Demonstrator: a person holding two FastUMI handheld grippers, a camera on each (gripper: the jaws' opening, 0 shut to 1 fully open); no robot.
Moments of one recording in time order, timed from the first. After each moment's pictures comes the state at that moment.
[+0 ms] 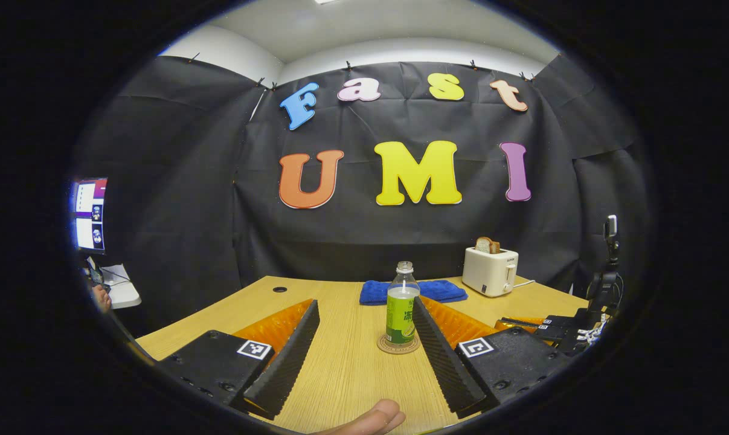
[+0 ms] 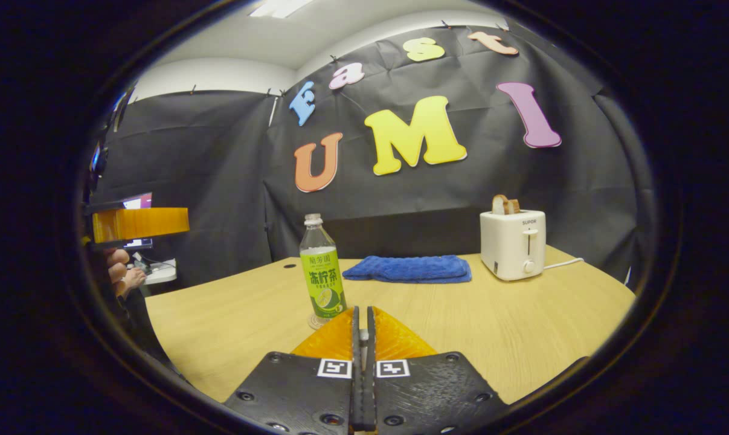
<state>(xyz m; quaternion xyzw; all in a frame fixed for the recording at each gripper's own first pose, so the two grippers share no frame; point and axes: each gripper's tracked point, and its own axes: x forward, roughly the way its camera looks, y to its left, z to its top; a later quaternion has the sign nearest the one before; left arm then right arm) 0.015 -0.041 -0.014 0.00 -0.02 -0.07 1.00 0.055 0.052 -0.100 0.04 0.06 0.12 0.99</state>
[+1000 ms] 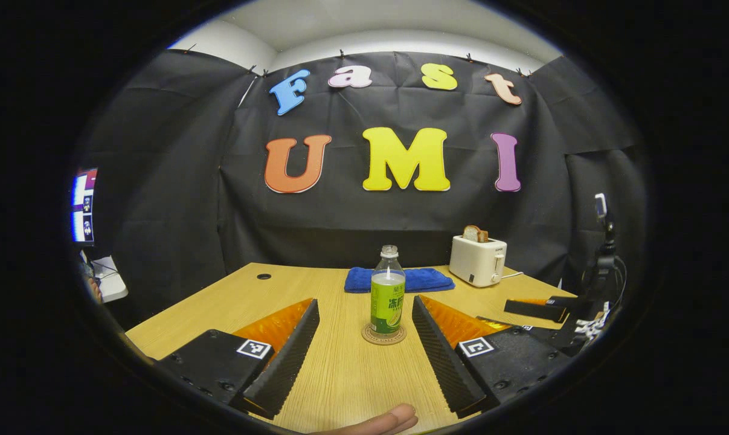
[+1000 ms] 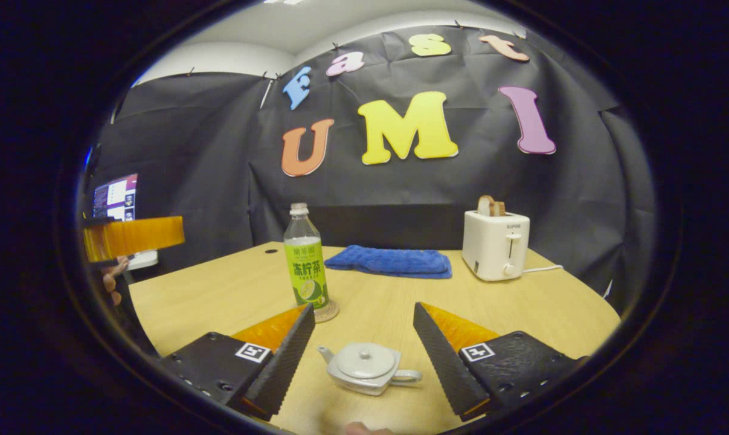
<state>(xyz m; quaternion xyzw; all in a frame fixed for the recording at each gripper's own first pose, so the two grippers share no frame) 0.020 -0.059 -0.033 0.00 0.01 -0.10 1.00 0.043 0.042 -0.077 -0.01 0.08 0.07 0.99</state>
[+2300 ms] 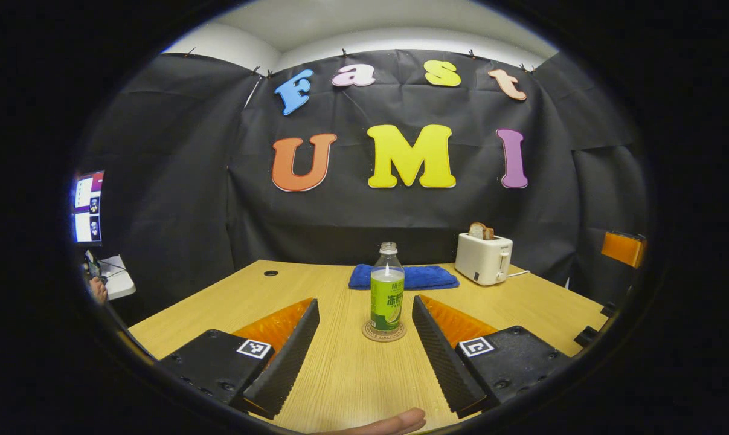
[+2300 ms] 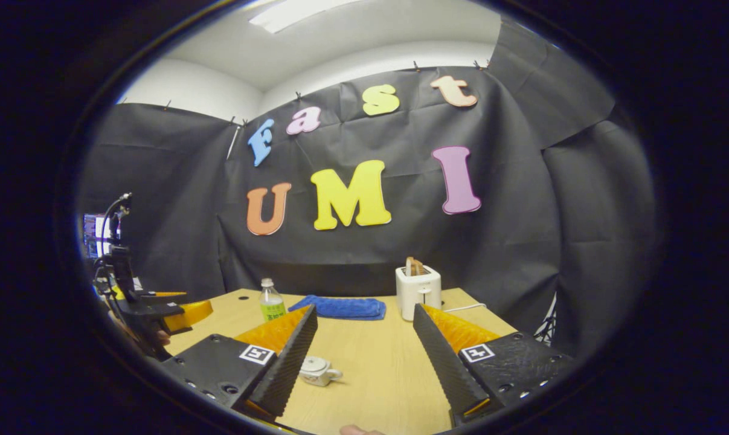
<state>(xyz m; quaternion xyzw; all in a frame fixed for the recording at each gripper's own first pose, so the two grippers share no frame) 0.007 -0.069 -0.028 0.00 0.01 -0.07 1.00 -0.085 -0.057 0.040 0.03 -0.02 -0.02 1.00</state>
